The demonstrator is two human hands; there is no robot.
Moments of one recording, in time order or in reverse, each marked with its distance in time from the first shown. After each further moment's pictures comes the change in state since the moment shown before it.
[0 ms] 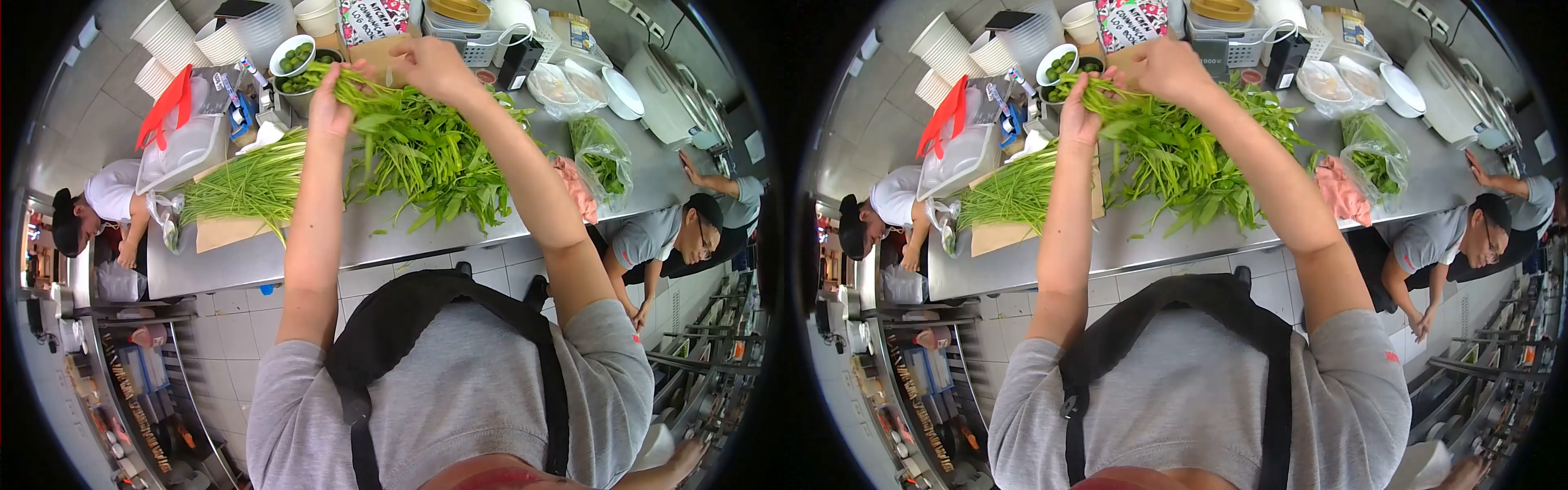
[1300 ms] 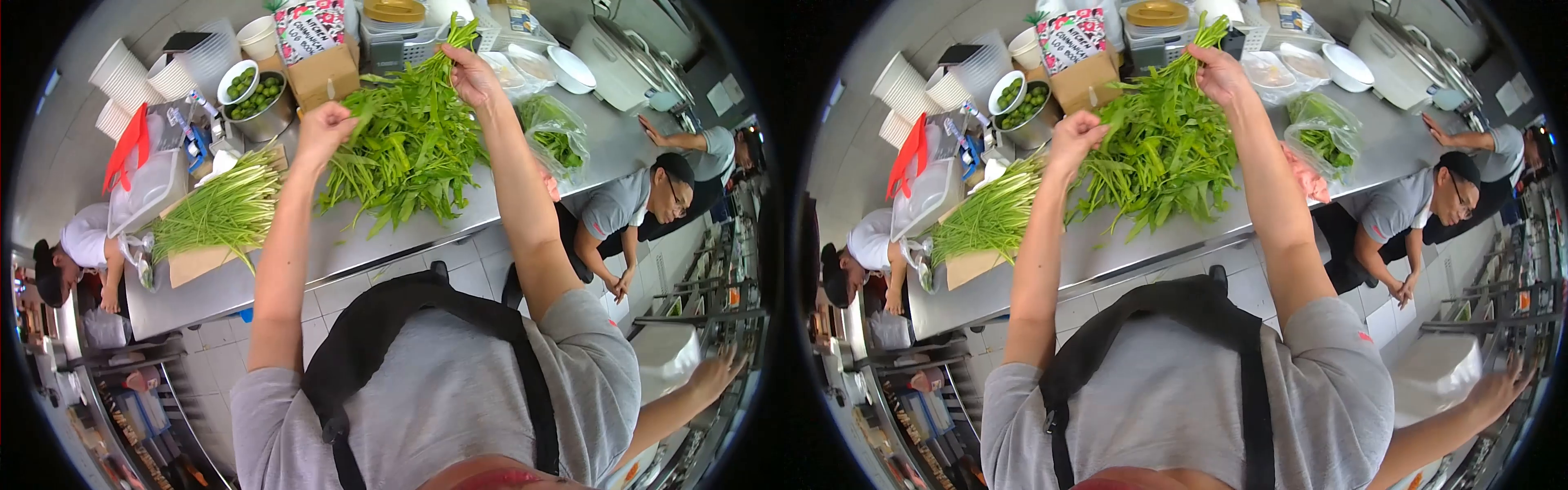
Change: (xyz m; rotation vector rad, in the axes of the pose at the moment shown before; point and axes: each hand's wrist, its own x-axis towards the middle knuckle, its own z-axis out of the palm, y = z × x) left_hand -0.024 -0.056 -0.003 1.343 -0.211 0.148; right_hand -0.043 0.136 -0.050 1.506 0.105 0.456
